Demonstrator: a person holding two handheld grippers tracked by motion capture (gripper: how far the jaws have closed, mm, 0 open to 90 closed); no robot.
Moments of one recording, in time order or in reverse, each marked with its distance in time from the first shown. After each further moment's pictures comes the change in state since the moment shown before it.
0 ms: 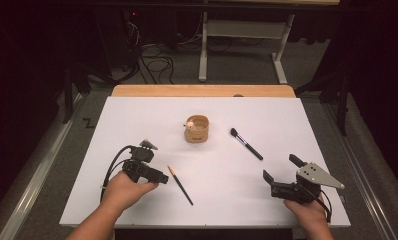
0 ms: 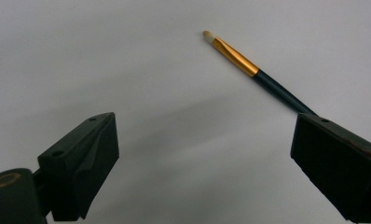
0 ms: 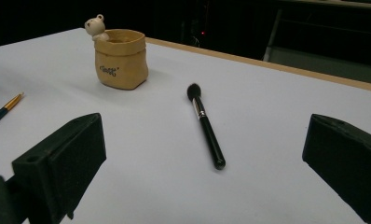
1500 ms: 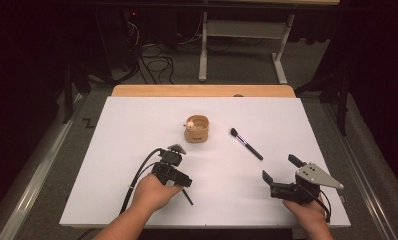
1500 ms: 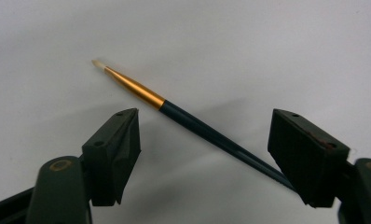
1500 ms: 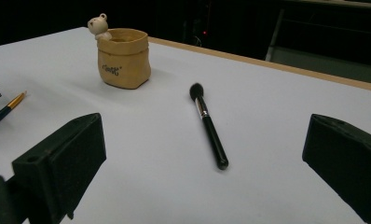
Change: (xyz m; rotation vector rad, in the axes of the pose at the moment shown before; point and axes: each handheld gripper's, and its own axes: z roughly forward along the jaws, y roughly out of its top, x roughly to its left) left arm -0.060 0.019 0.031 0.038 0.029 0.053; right arm 0.001 0.000 0.000 0.001 0.008 -0.008
